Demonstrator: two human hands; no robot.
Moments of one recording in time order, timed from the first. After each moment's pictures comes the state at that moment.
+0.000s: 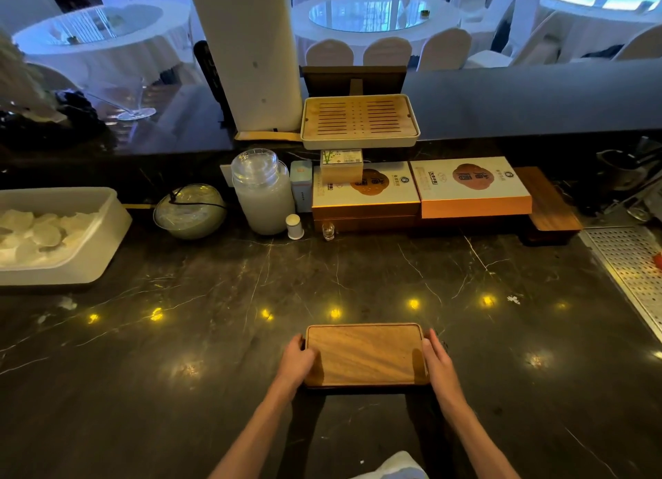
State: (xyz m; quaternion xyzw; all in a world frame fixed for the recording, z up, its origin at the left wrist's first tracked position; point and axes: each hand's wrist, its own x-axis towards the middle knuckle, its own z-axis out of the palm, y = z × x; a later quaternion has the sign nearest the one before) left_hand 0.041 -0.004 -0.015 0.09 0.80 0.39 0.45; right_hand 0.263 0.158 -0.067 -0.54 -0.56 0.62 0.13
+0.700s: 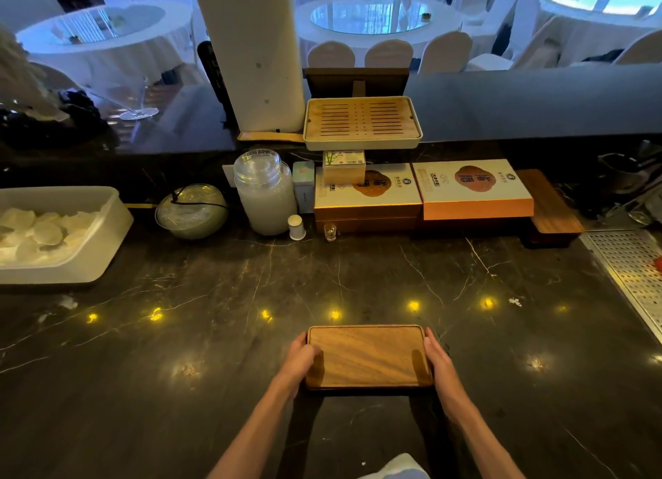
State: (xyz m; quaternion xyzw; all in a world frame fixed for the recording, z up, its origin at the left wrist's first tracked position) left_hand 0.041 0.001 -0.008 0.05 0.75 0.43 0.51; right_hand 0.261 0.162 -0.066 -0.51 -0.54 0.66 0.11
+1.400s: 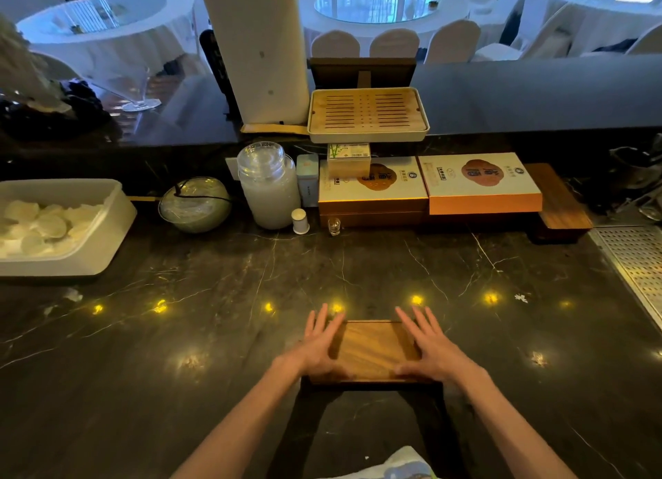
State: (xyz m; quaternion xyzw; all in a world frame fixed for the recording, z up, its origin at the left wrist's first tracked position) left_hand 0.025 0.018 -0.016 0.44 0.77 0.08 0.45; right_hand 0.235 0.198 -0.040 -0.30 -0.88 0.31 -0.20
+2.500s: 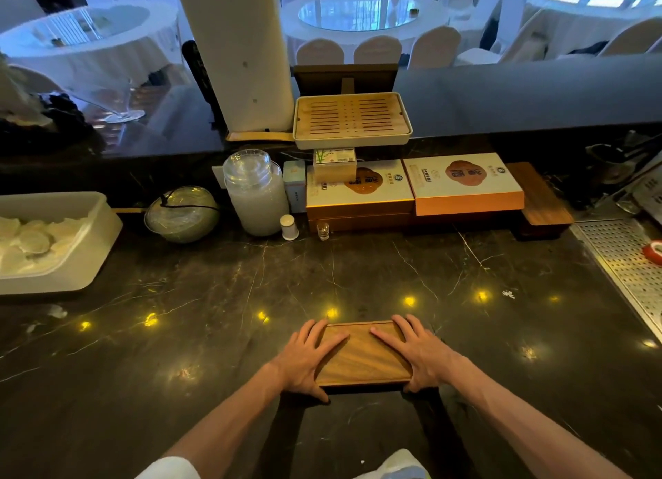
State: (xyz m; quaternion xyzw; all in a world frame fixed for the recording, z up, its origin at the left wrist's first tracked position) left_hand 0.009 0.004 -0.053 0.66 0.71 -0.04 0.25; right_hand 0.237 0.202 -0.046 -0.15 -0.95 0.15 -0.23
